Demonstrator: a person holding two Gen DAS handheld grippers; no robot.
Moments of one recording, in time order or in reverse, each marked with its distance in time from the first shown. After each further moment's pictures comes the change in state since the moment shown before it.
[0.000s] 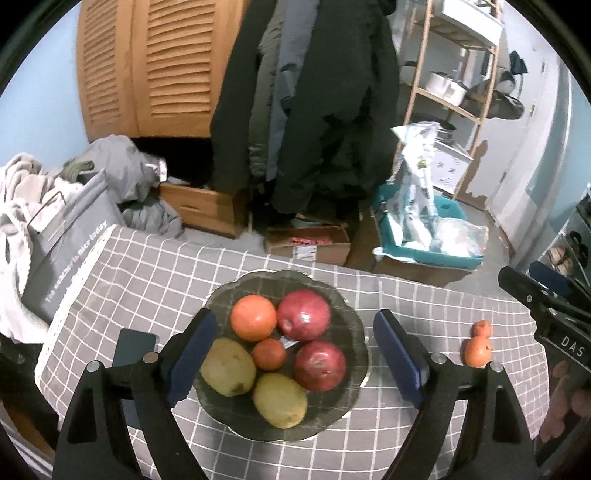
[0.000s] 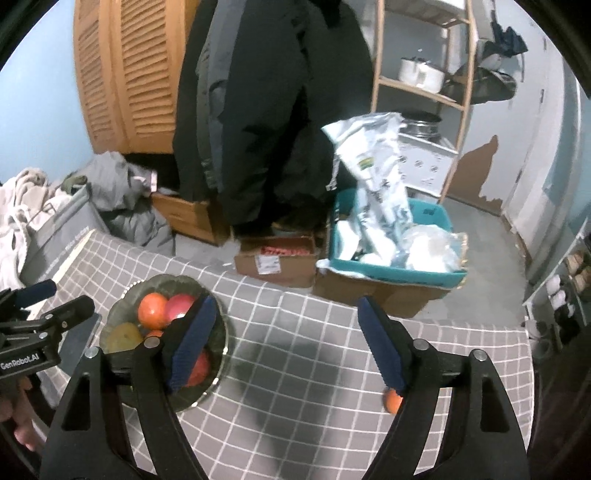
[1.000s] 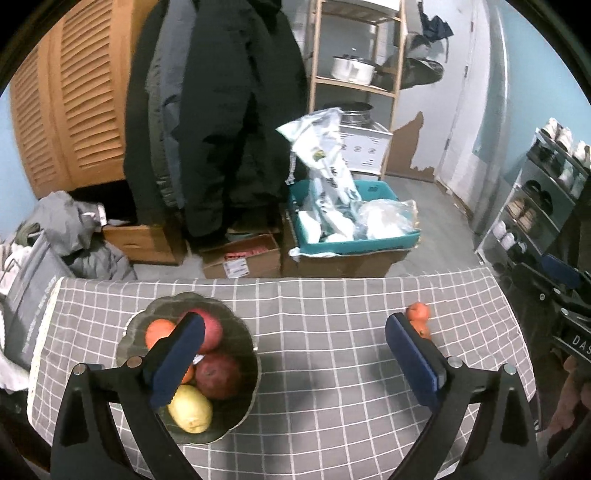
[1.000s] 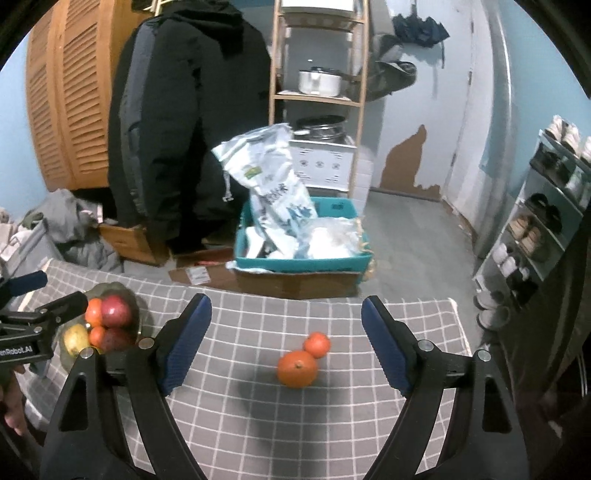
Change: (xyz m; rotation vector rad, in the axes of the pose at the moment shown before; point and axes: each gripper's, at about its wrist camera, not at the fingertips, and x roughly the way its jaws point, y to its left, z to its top) left arm -0.017 -0.138 -0.003 0.204 -0.019 -0.123; right arm -0.082 -0.125 -0.044 0.129 -0.060 -0.182
